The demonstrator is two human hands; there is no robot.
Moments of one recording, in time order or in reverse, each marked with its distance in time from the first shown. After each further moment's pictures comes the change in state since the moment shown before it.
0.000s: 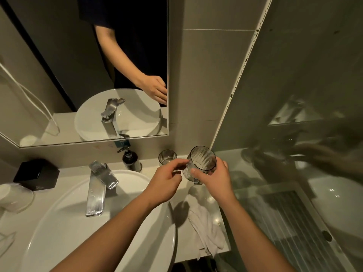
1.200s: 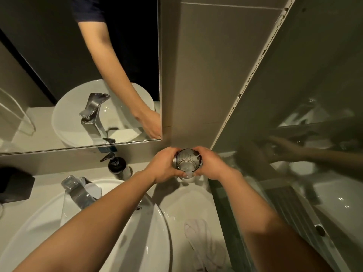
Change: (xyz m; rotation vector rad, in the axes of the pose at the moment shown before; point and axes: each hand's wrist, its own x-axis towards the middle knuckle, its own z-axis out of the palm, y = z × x) left_hand 0.144 -0.049 -0.012 0.515 -0.115 0.098; right_hand 0.135 0.003 0.012 -0.711 -0.451 -0.119
